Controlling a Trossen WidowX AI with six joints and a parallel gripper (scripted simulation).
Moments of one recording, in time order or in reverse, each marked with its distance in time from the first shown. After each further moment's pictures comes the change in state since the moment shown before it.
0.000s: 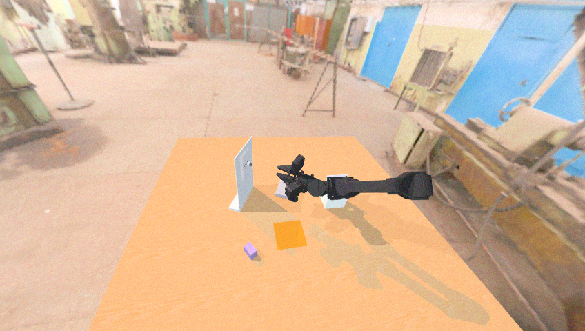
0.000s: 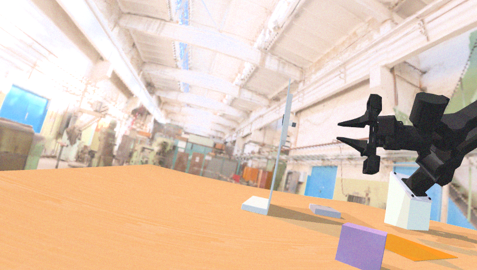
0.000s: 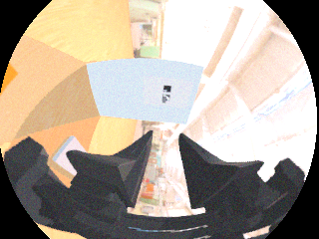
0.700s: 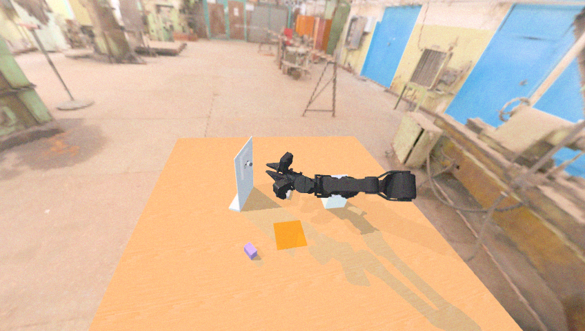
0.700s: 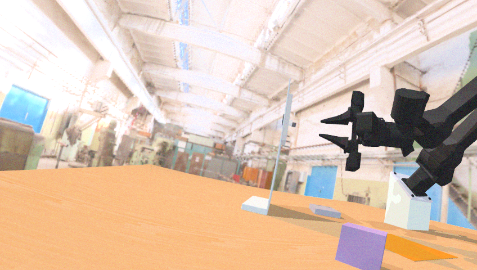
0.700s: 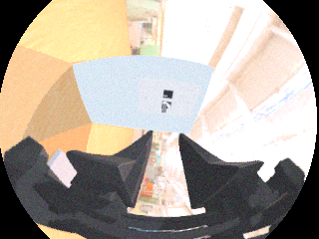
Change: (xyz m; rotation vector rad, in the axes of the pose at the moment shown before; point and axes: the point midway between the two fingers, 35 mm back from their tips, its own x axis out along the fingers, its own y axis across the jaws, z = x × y) arm 0.043 -0.001 0.010 -0.006 0.010 -0.005
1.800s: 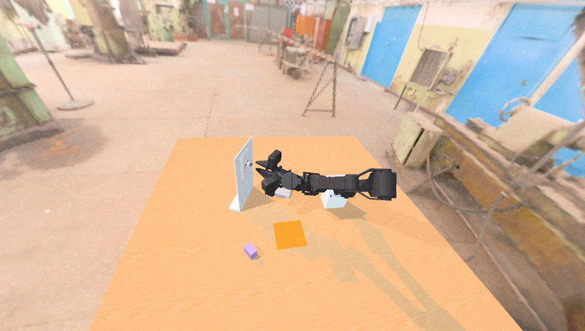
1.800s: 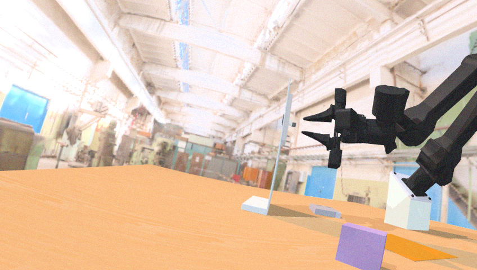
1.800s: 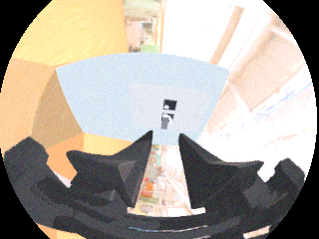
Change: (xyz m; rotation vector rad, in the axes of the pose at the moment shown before) arm 0.042 0.000 0.011 0.000 -0.001 -0.001
